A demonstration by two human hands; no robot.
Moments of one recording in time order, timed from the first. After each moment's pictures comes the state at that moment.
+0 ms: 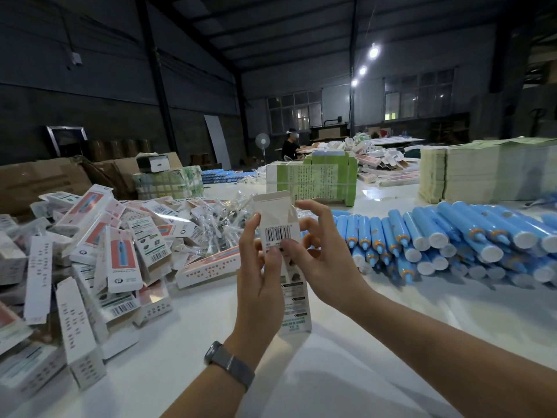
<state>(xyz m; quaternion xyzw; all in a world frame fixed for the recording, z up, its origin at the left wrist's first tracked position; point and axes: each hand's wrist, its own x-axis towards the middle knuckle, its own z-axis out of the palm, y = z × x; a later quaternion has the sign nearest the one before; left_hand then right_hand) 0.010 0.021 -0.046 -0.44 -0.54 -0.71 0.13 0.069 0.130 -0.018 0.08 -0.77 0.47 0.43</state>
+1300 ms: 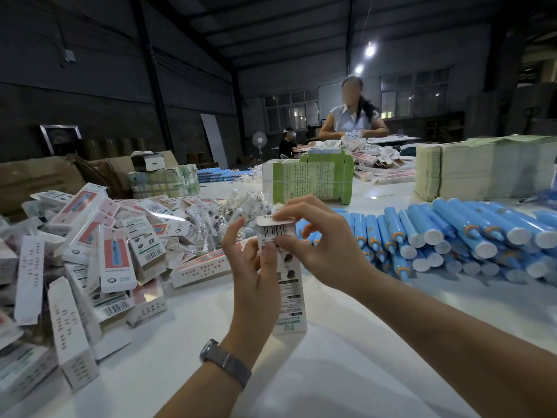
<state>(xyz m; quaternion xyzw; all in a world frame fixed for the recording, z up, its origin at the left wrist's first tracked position) 0.016 0.026 -0.043 -0.41 -0.53 -0.73 0.15 0.078 0.138 0.008 0.12 -0.80 0.35 0.46</state>
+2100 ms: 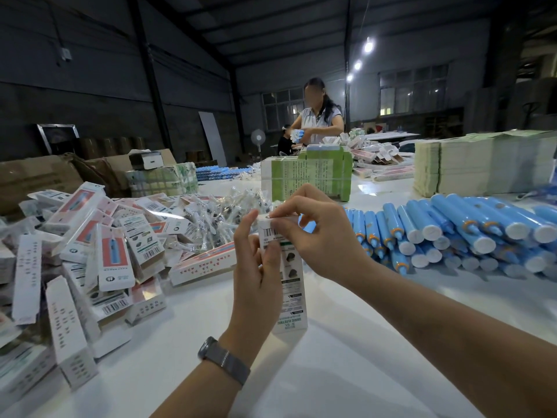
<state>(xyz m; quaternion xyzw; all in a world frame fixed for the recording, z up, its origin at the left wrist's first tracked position) 0.015 0.024 -0.043 -0.43 -0.57 -0.68 0.16 0.080 0.129 0.019 0.08 -0.81 0.34 0.48</state>
